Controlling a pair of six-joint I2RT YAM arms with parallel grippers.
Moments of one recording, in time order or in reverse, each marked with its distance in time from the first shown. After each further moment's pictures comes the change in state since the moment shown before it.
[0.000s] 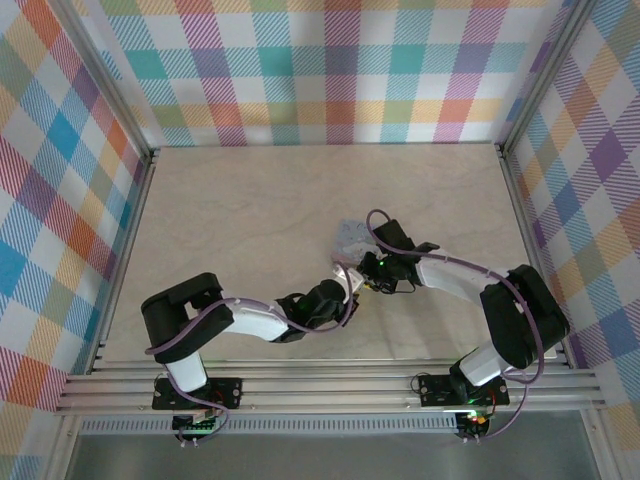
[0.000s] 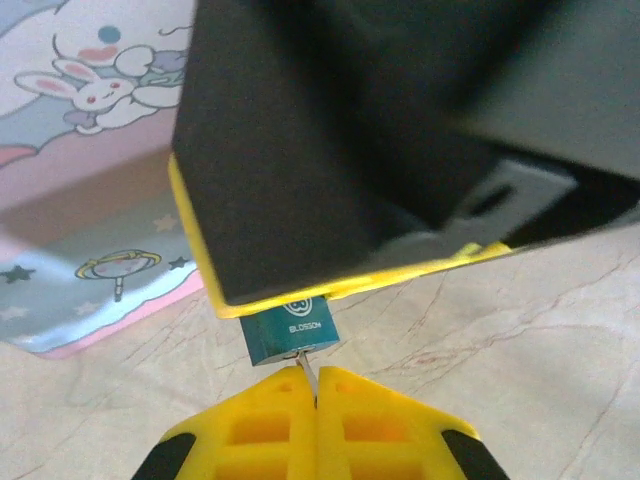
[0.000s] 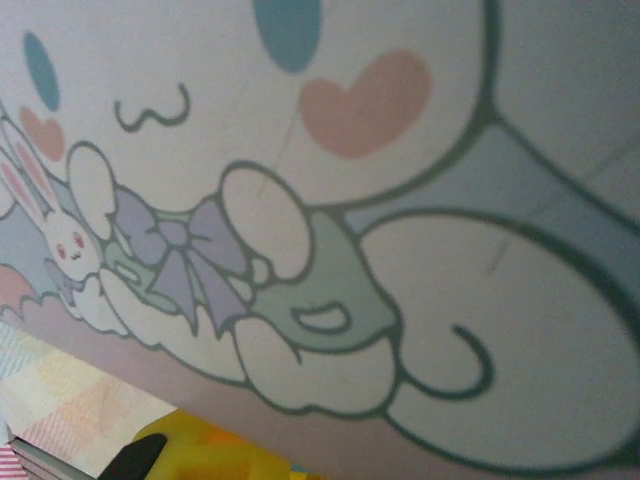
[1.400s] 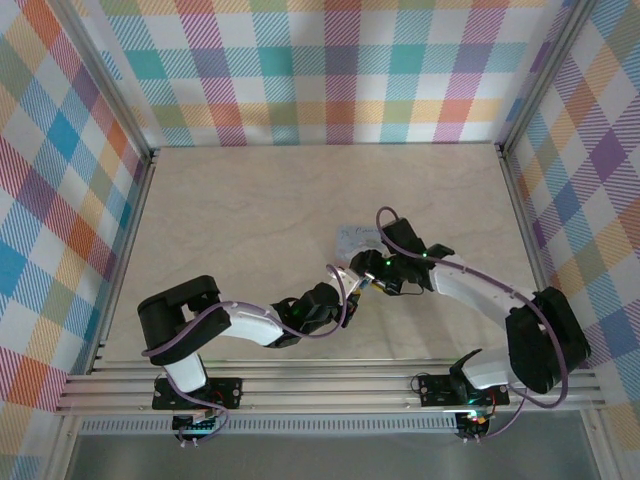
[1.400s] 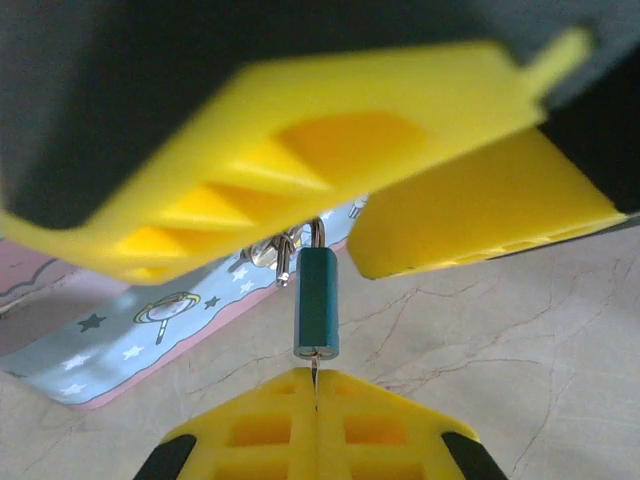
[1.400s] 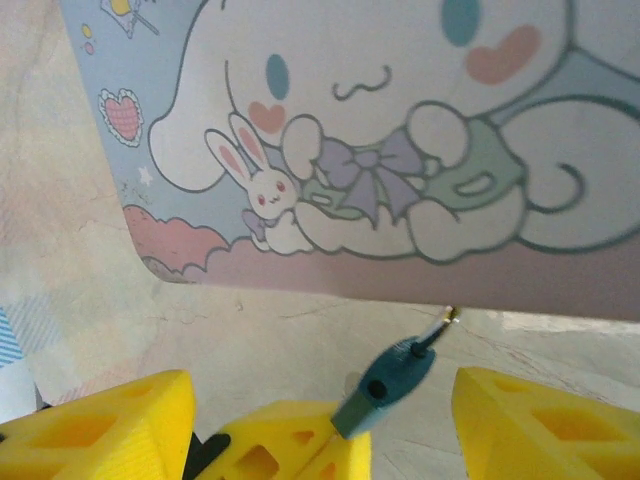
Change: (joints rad) left arm 0.010 -0.021 -0.076 0.172 0.054 -0.078; right arm 0.001 -0.171 -0.026 -0.069 0.010 -0.016
